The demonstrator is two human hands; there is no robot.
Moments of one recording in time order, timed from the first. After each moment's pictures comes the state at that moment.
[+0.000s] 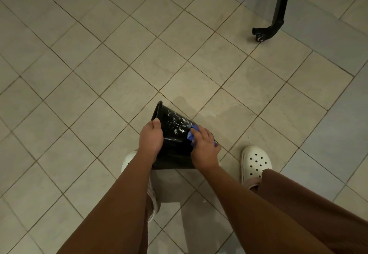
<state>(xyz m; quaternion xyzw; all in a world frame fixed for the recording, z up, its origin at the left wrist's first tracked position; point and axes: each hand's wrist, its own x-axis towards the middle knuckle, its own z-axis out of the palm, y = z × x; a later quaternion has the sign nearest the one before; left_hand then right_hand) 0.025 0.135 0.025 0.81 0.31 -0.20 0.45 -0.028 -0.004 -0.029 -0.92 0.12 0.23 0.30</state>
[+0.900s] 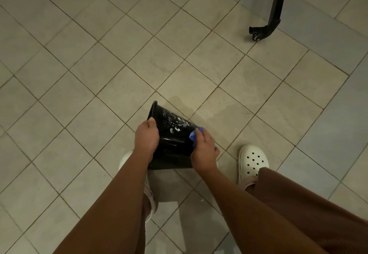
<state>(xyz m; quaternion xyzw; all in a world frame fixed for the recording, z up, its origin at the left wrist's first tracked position) 0.028 0.138 0.020 0.81 0.33 -0.19 0.45 -0.038 -0.006 -0.040 -0.91 0.18 0.21 0.32</state>
